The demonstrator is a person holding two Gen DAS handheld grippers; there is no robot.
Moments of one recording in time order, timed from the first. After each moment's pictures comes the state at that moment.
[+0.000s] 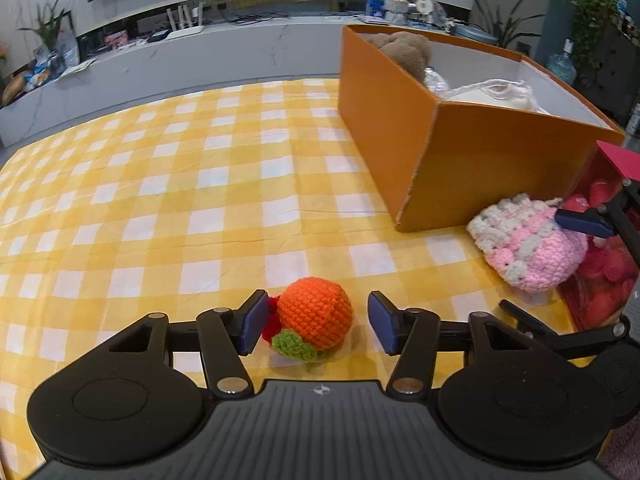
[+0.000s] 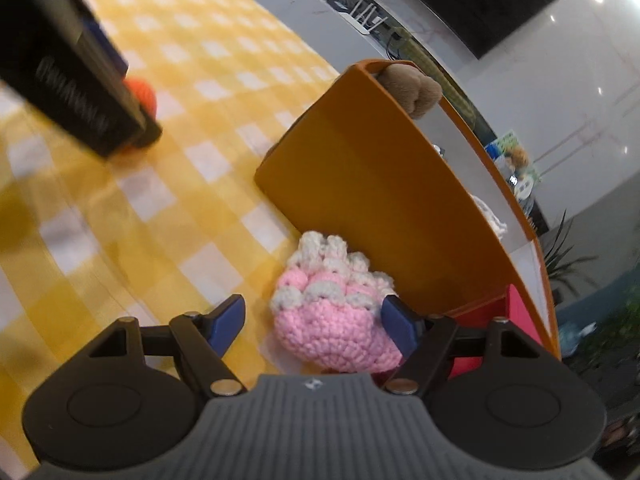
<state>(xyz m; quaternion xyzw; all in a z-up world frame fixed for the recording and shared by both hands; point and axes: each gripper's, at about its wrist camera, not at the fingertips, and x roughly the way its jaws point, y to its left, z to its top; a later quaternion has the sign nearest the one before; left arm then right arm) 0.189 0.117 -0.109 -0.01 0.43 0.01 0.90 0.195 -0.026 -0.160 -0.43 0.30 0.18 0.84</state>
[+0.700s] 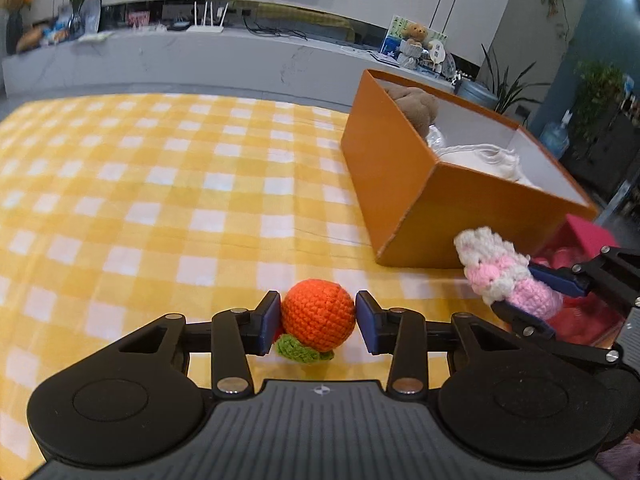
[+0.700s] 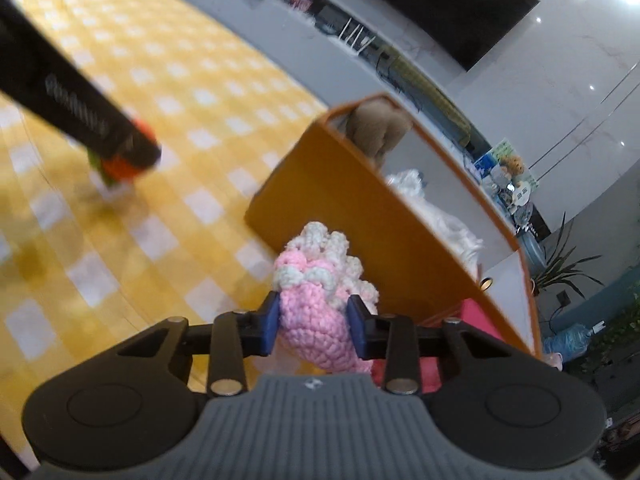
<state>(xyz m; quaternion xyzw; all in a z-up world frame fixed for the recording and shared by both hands) 0.163 0.137 -0.089 -0.12 0.39 -0.01 0.92 0.176 -0.037 -0.113 -0.37 0.27 0.20 0.86</state>
